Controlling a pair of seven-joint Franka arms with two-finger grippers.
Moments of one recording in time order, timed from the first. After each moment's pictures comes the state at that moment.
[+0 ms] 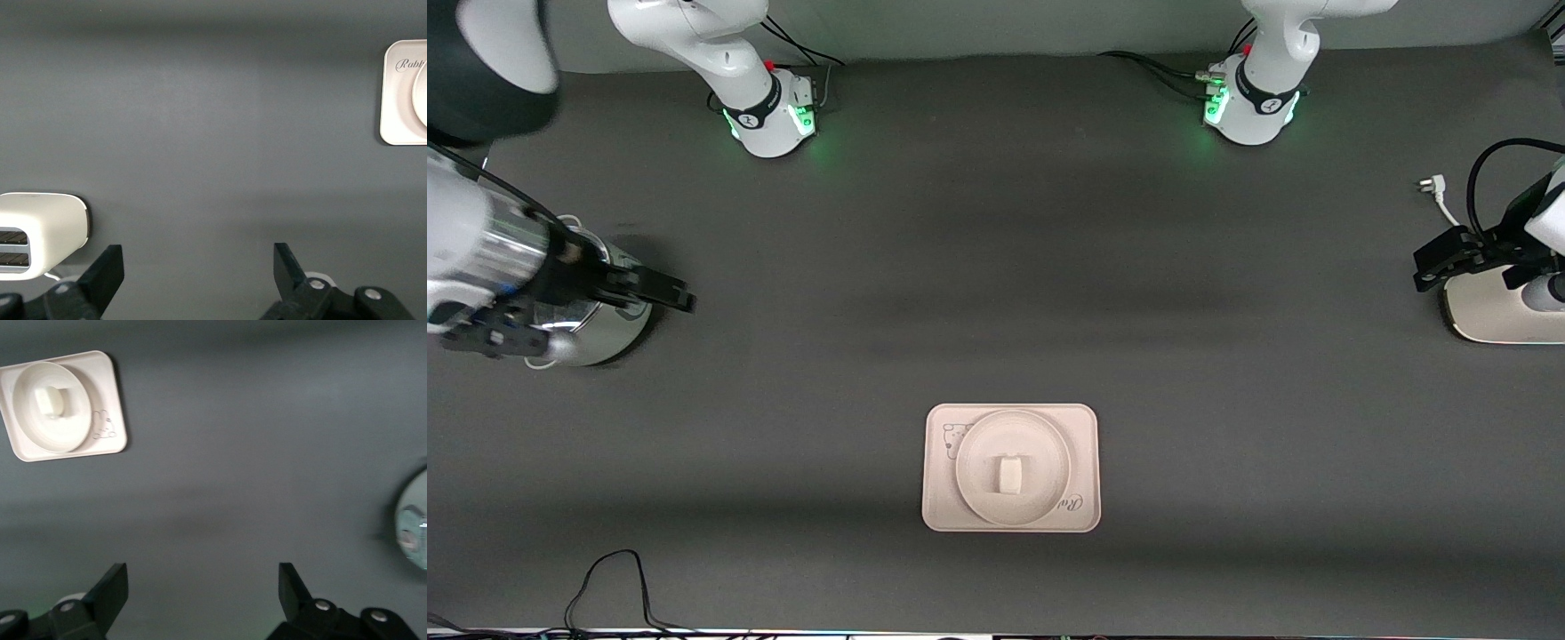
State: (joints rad) left arm -0.06 0.06 0.03 -1.52 0.04 1.62 -0.03; right arm 0.16 0.17 -0.09 -1.41 0.17 1.50 0.20
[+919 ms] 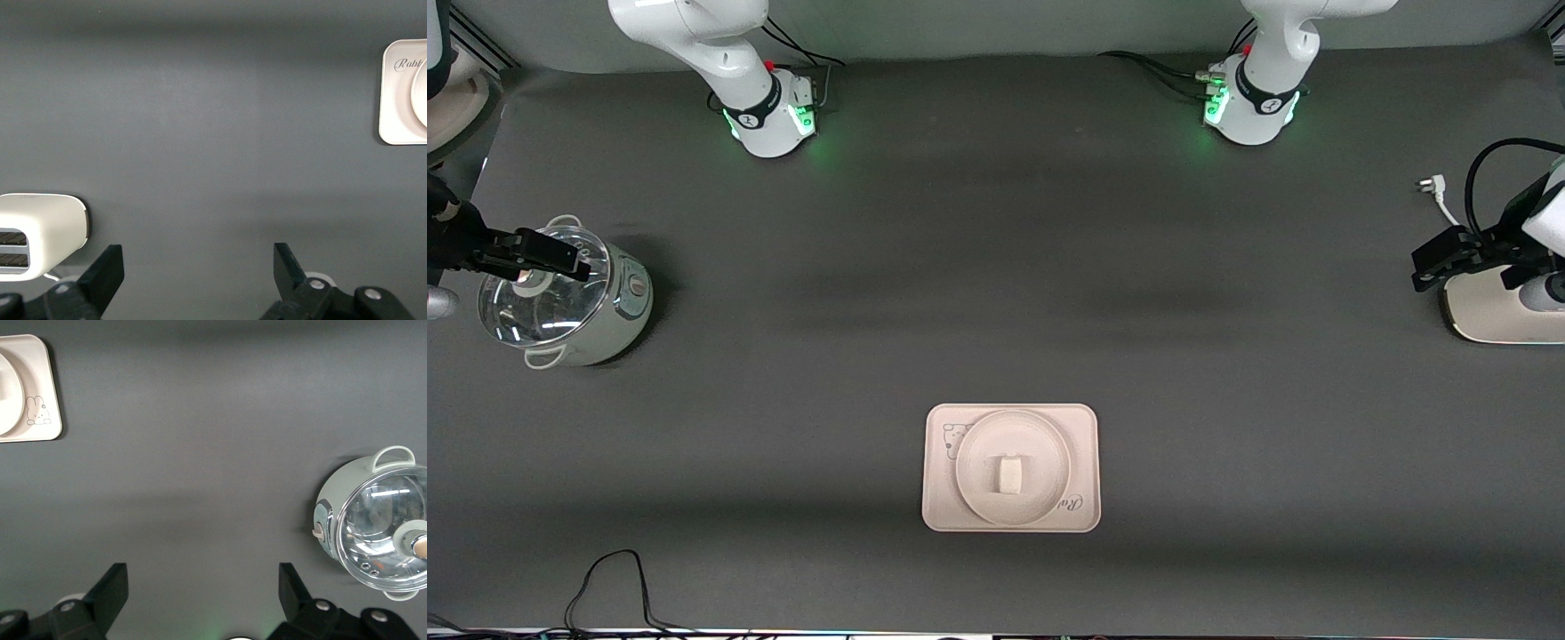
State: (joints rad) left arm -0.06 0.06 0.02 -1.52 0.04 1.62 -0.03; right arm 0.10 0.09 -0.16 -1.48 0.06 1.48 0.03
